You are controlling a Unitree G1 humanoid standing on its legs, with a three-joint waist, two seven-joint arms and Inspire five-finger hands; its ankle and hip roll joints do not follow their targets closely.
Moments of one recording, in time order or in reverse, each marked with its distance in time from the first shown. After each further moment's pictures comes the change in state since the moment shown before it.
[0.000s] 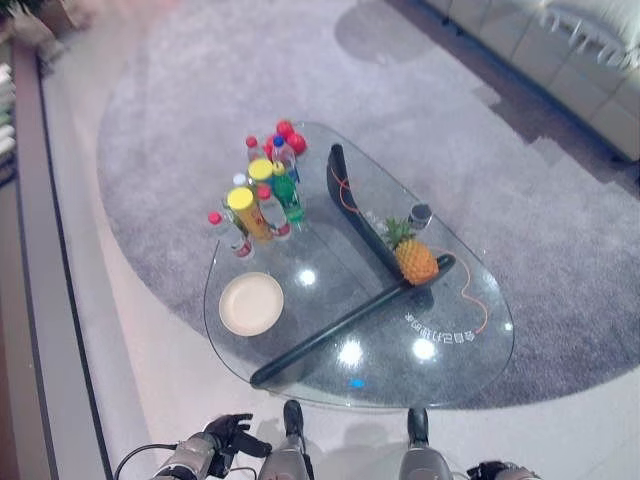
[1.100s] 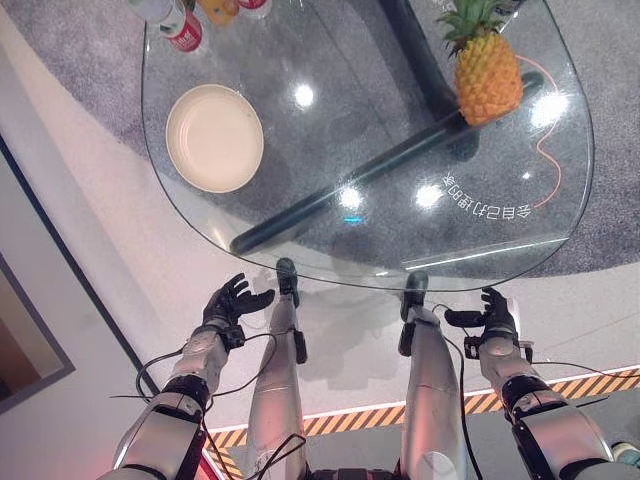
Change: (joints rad) left arm -0.289 0.038 0.046 -0.135 -0.525 -0.147 0.157; right arm -0.307 -0.067 -0.063 -0.166 0.330 -0.293 -0.361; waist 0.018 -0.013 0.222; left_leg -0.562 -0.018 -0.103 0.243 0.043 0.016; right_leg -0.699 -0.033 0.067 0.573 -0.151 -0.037
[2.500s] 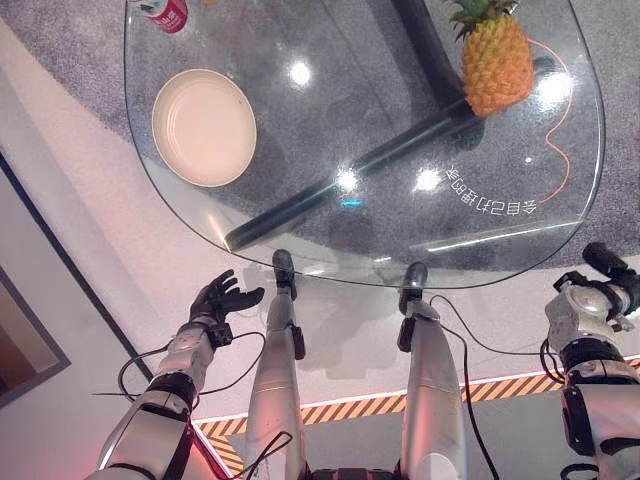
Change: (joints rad) left arm -0.003 0.069 -0.026 -0.016 -0.022 0.002 -0.022; right arm -0.121 -0.228 -0.237 -0.232 0.383 -0.197 -0.552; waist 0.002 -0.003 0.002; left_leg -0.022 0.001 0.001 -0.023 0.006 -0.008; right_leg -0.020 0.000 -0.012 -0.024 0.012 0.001
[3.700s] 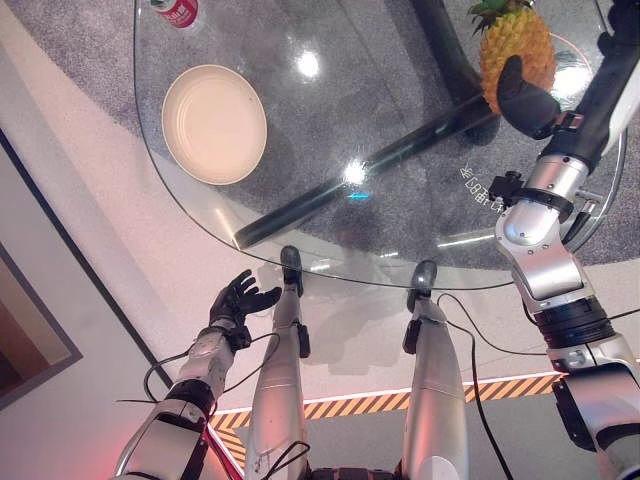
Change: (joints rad) left arm 0.046 -0.087 0.016 -0.062 0.001 -0.030 0.021; right arm -0.106 0.003 0.295 -0.761 -0.535 0.231 0.093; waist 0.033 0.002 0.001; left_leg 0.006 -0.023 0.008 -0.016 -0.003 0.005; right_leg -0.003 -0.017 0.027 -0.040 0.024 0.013
